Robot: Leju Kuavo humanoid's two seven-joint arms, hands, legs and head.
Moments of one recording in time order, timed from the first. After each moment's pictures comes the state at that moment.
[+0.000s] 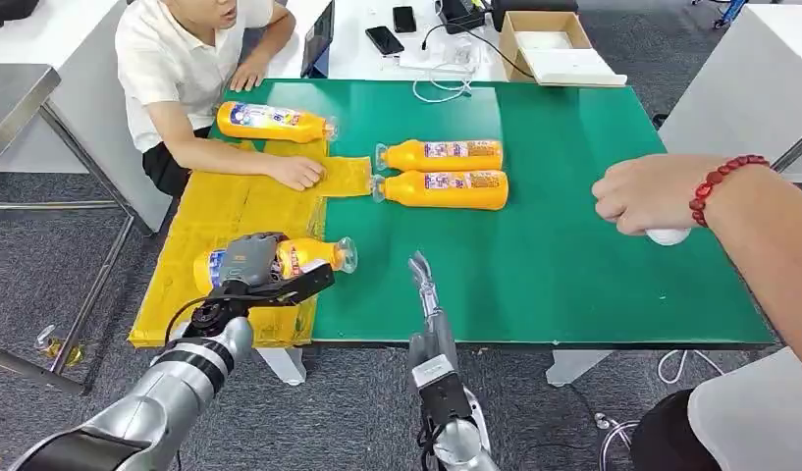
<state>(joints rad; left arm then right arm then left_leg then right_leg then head) -0.66 -0.08 -0.41 -0.51 -1.07 0.35 0.04 -0.06 0.24 0.34 -1.11 0.13 -0.15 -0.69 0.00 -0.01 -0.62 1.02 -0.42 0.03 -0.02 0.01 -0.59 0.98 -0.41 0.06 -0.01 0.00</state>
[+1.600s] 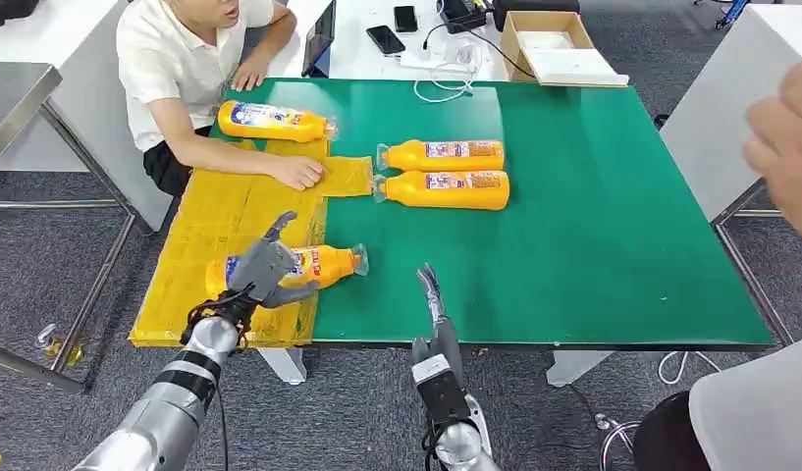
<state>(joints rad) -0.49 -0.09 -0.25 -0.82 -0.42 0.09 -0.38 -0.08 0.22 0.34 -1.00 0.11 -0.22 -0.70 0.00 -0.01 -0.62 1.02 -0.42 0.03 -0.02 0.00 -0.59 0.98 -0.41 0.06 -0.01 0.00</state>
